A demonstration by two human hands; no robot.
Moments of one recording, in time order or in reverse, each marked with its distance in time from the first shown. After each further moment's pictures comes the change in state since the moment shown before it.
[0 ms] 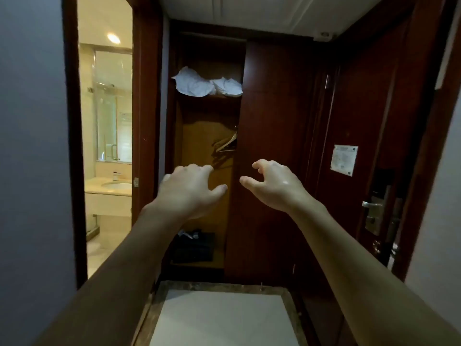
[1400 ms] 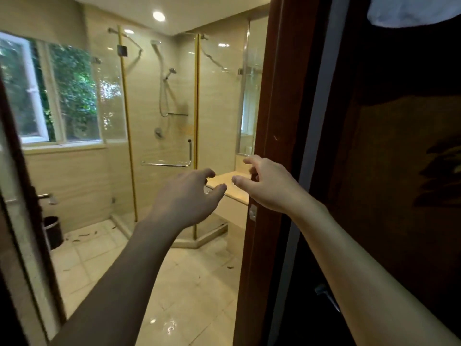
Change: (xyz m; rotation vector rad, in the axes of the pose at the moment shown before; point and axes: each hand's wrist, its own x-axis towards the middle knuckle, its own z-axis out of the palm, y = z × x) left_hand 0.496 -0.510 0.195 0.228 0.173 -0.699; right_hand 0.692 -0.135 0.519 0.460 -0.374 -0.625
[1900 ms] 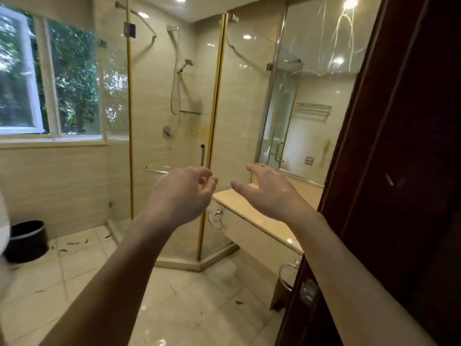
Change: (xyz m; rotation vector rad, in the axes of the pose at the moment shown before) left_hand 0.290 -0.181 0.081 -0.140 0.105 -0.050; right_hand 0.322 0.035 0.148 -0.033 -0.044 0.014
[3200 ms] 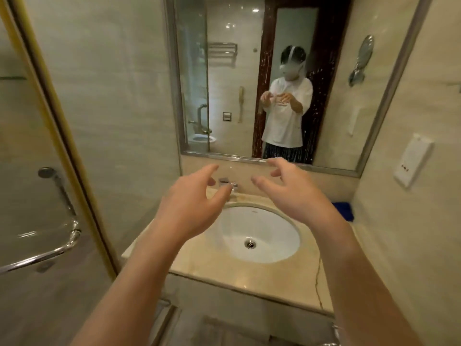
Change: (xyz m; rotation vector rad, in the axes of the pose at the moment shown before) left_hand 0.607 -0.143 0.404 -0.266 -0.445 0.318; right_hand 0.528 0.317 0.168 0.109 0.239 0.622
